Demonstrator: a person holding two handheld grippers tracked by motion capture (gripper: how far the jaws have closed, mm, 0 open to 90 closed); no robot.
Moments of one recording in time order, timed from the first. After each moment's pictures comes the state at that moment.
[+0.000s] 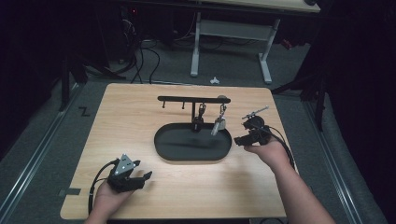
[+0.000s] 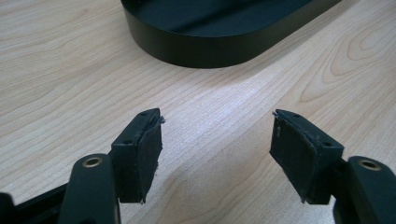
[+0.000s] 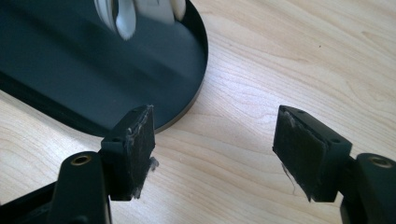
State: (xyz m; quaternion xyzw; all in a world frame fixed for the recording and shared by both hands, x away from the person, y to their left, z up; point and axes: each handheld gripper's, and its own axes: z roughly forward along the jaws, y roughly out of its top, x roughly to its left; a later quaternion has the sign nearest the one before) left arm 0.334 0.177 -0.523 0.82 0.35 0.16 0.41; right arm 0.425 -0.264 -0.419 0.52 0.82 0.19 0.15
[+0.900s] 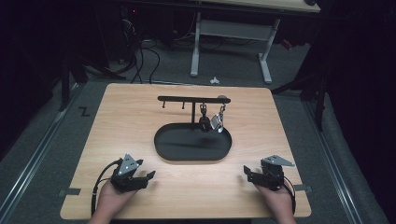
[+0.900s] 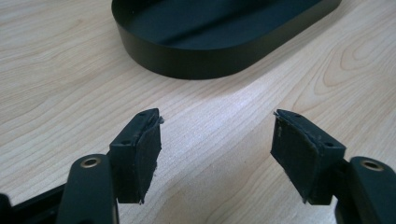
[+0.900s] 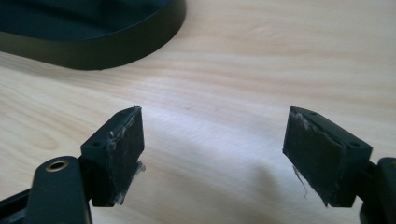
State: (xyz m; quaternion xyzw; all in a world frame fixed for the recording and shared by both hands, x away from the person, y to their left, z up) left arm 0.333 0.168 -0.520 0.82 0.35 0.17 0.42; right arm 0.312 -0.310 -0.515 0.56 0.72 0.34 0.23
